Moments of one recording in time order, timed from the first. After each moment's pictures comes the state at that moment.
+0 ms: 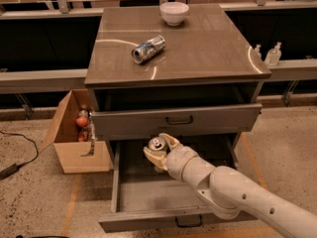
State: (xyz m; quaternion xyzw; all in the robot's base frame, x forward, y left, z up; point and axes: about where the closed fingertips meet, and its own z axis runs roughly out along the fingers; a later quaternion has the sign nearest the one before) arm 0.545 0.000 0.667 -0.31 0.72 0.20 0.59
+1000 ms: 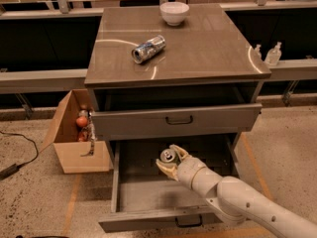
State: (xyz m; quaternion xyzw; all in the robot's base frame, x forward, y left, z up) arm 0.549 -0.040 0.596 -0.34 0.72 0.15 0.58
